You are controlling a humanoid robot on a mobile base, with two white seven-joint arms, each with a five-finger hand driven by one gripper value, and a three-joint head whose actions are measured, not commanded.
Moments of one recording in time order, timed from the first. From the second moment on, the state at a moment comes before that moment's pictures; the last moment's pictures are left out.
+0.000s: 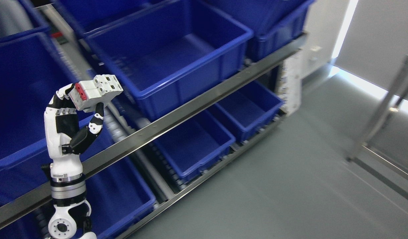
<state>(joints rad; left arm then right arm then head) -0.41 0.00 0.22 -1.61 0.13 -0.61 -0.21 0.04 0.00 -0.04 -0.16 -0.04 0.05 -0.01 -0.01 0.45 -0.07</state>
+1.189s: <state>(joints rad) -1.03 0.06 0.15 -1.09 -0.23 -0.05 -0.25 0.04 0.00 -0.04 -0.16 -0.04 0.05 0.00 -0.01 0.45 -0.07</state>
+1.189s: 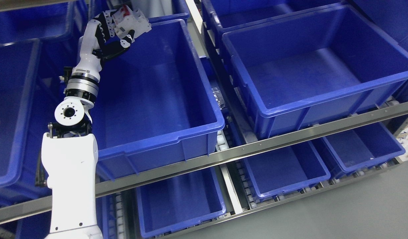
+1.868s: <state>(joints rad) -1.13 0.16 0.06 -0.83 -0.31 0.09 -0.35 0.04 0.00 -0.04 -0.16 -0.04 0.05 0.00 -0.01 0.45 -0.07</state>
